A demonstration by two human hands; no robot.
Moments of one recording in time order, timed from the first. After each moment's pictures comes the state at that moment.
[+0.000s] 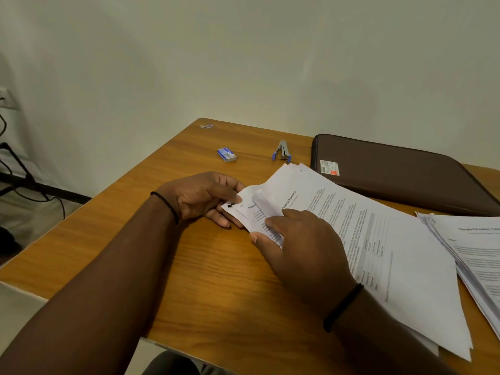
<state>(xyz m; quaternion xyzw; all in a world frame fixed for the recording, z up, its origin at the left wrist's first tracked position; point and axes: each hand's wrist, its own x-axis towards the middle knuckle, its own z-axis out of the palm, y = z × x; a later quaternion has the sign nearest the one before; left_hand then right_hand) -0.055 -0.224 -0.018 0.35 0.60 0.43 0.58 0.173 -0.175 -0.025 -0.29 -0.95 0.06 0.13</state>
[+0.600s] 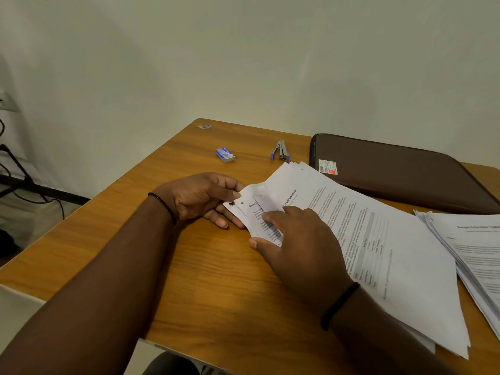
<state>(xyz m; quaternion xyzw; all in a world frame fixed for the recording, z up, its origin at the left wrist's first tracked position) -0.055 -0.225 -0.019 0.36 0.57 0.43 0.60 0.172 -0.169 -0.034 -0.31 -0.94 0.09 0.13</state>
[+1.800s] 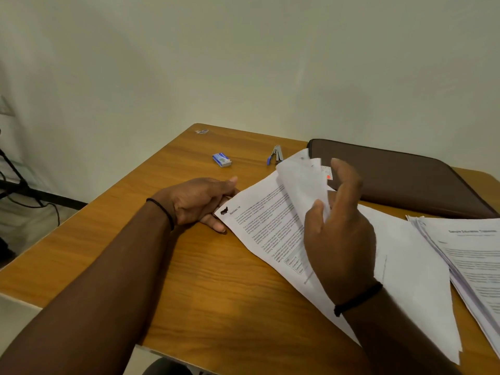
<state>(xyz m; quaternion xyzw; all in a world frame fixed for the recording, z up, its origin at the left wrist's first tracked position) -0.054 -0.222 -0.020 0.33 0.61 0.43 0.58 0.188 -0.162 -0.013 -0.40 -0.80 0.14 0.42</state>
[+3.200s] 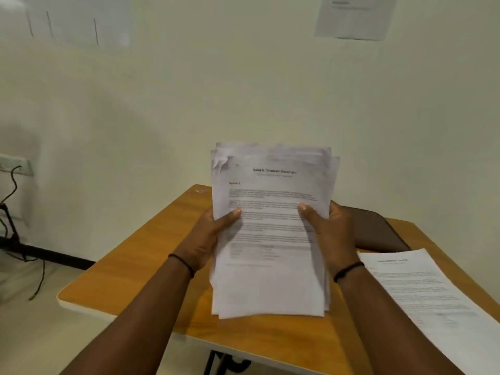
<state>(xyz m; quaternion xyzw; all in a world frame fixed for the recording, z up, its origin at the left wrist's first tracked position) 0.039 -0.289 0.034 0.44 0.45 0.70 0.34 0.234 -0.151 0.062 -0.23 -0.65 0.51 0.51</state>
